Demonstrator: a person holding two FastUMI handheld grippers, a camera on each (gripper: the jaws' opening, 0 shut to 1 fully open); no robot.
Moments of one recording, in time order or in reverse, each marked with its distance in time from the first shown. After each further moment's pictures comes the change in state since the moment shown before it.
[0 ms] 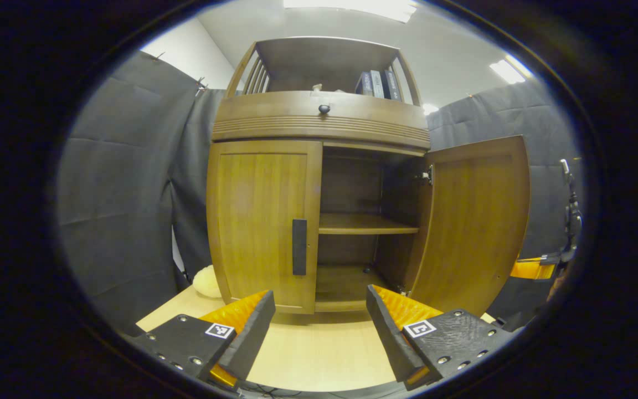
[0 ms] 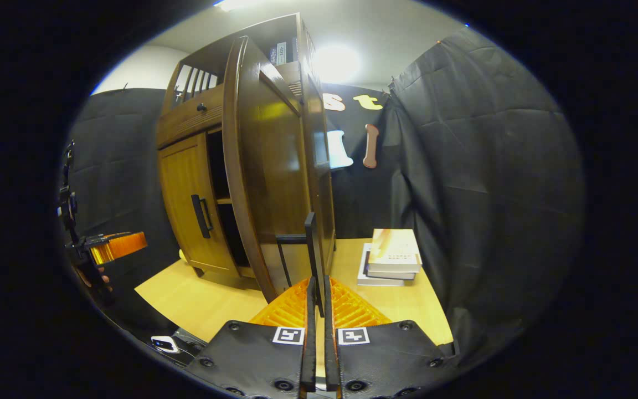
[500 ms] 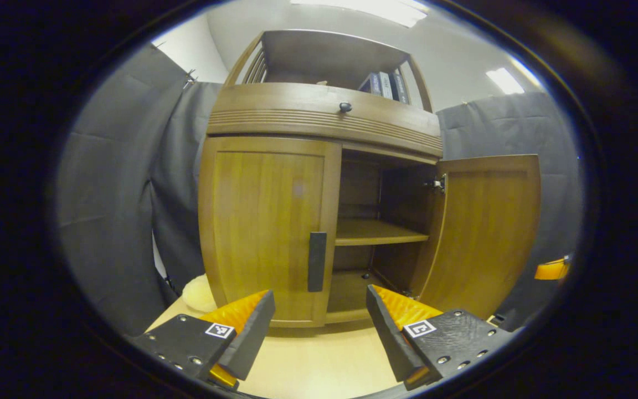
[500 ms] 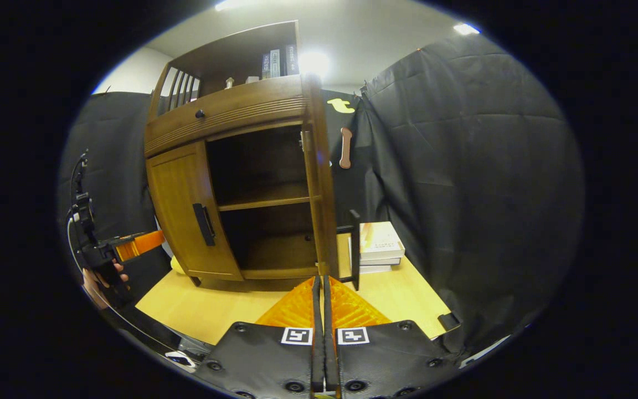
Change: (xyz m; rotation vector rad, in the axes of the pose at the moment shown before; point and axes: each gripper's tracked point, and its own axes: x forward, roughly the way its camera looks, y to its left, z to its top) left arm 0.007 -0.002 0.003 -0.005 -0.003 -0.108; right arm -0.052 0.089 0.006 0.082 -0.019 -0.154
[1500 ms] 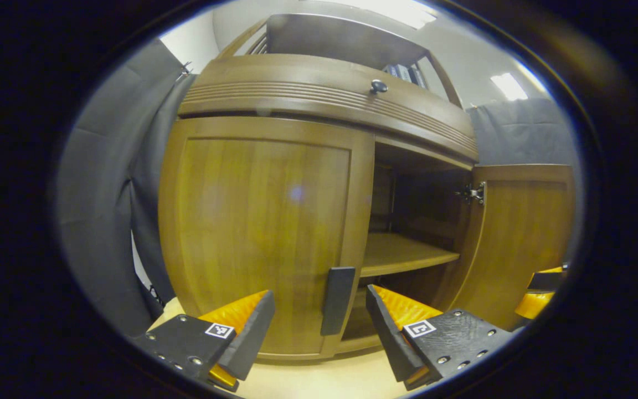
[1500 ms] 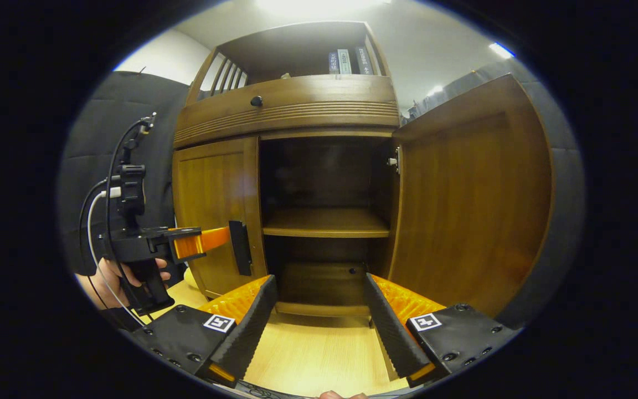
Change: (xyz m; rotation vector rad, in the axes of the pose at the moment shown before) left arm 0.026 -0.001 0.007 -0.020 -0.026 -0.015; right arm 0.119 0.117 0.043 -0.147 -0.117 0.152
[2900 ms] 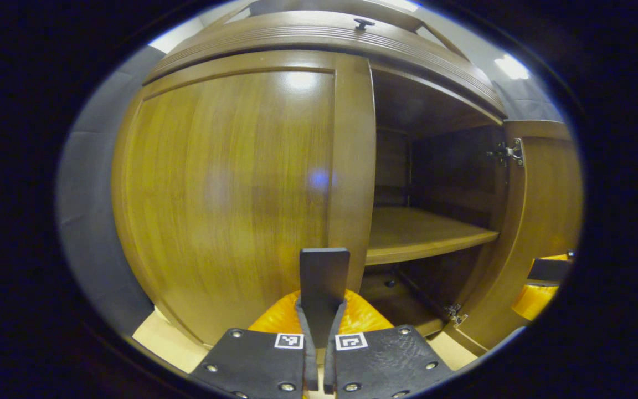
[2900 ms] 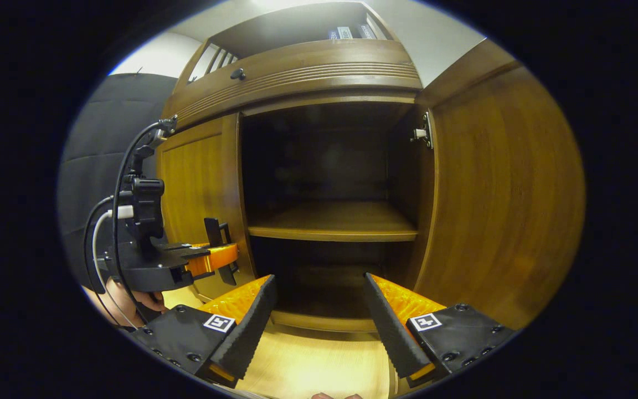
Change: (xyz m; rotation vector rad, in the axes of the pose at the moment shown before) left arm 0.013 -0.006 -0.026 0.039 0.104 0.067; right arm 0.084 -0.009 -0.015 0.020 0.039 0.086
